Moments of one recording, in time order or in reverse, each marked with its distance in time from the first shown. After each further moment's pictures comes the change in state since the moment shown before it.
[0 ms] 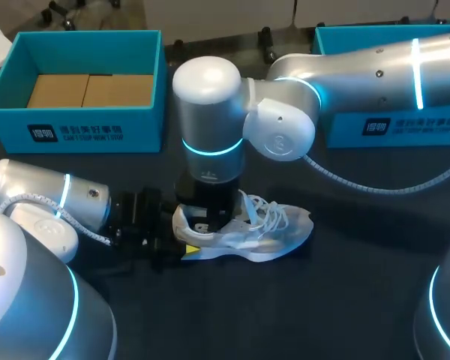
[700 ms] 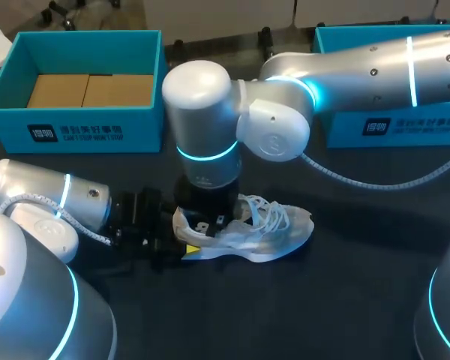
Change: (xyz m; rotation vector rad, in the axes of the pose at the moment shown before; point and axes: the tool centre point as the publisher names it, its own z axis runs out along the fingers) left arm 0.000 -0.001 0.000 0.001 0.000 0.001; right arm 0.009 -0.010 -0.004 0.056 -0.028 0.056
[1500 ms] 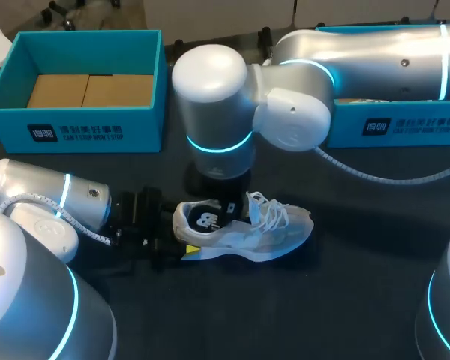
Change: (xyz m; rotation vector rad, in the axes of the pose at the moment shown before) left arm 0.000 0.000 0.000 0.000 -0.001 -0.001; right arm -0.015 -0.020 -0.043 -0.047 -0.099 0.010
